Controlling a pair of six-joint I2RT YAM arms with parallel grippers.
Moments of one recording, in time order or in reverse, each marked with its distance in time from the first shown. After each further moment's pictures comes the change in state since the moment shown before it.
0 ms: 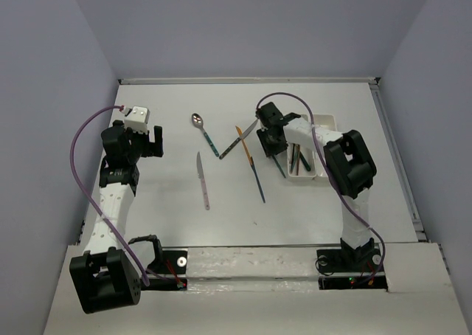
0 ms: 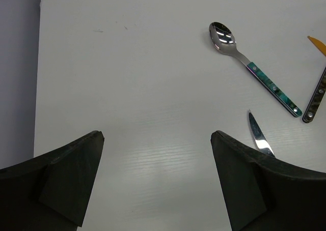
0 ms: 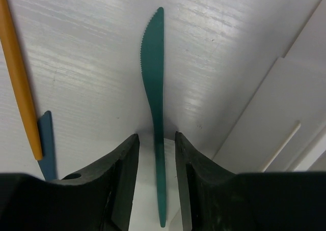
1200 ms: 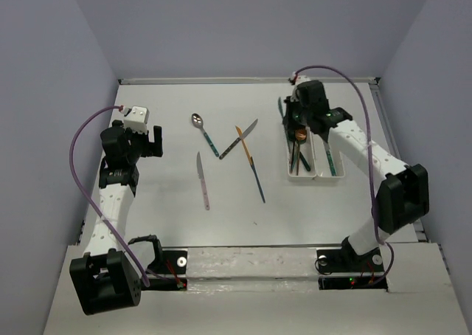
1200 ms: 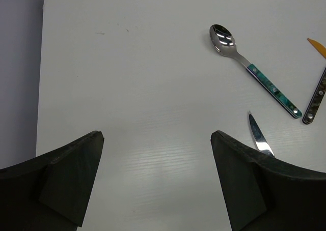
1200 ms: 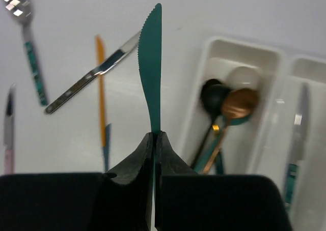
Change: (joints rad) left arm 0.002 -0.008 0.000 0.000 0.000 0.000; right arm -0.065 -0.465 -0.159 0.186 -0.137 0.080
